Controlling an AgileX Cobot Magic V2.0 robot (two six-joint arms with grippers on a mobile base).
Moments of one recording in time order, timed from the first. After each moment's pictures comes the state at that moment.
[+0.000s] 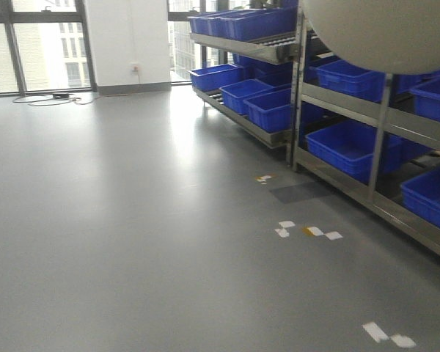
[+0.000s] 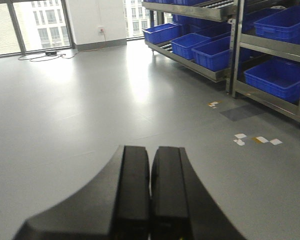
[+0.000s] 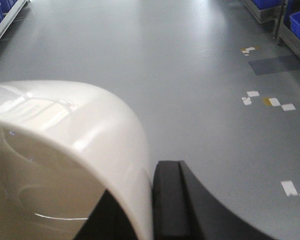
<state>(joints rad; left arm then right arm) -0.10 -0.01 0.01 0.00 0.16 0.04 0.29 0.73 -0.73 0.14 0.40 0.05</state>
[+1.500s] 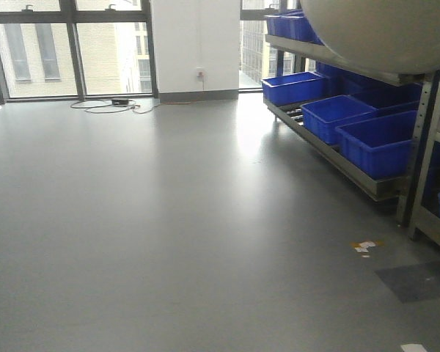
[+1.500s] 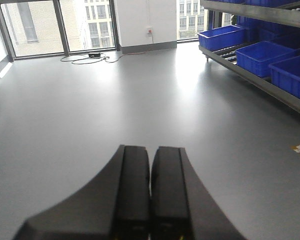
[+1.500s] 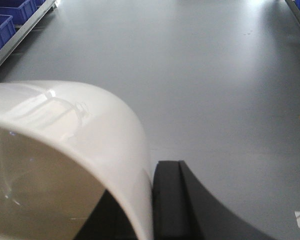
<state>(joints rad) -0.10 -0.01 0.01 0.00 0.16 0.04 0.29 0.73 -0.73 0.14 0.40 0.05</state>
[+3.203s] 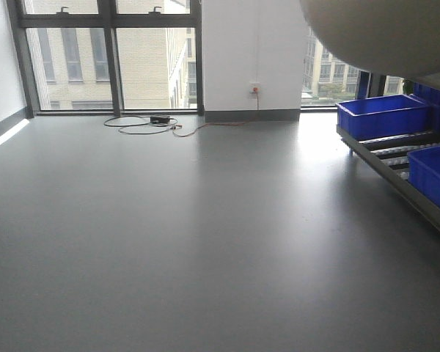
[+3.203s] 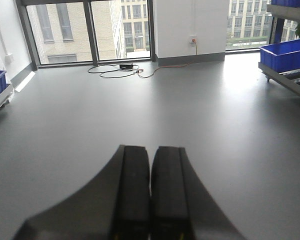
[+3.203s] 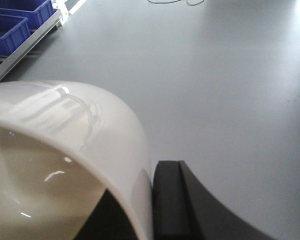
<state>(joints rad) -0.10 -0.01 0.01 0.00 0.16 0.04 0.29 0.73 -0.73 0.14 0.40 0.05</state>
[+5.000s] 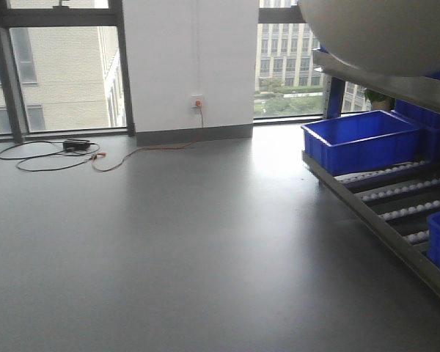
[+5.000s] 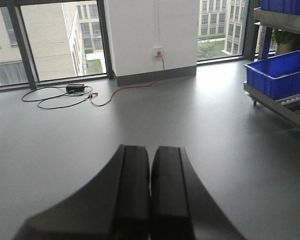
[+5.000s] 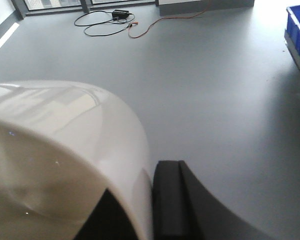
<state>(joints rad) -0.10 -0.01 0.01 0.00 0.16 0.04 0.29 0.73 -0.73 0.14 0.40 0.05</state>
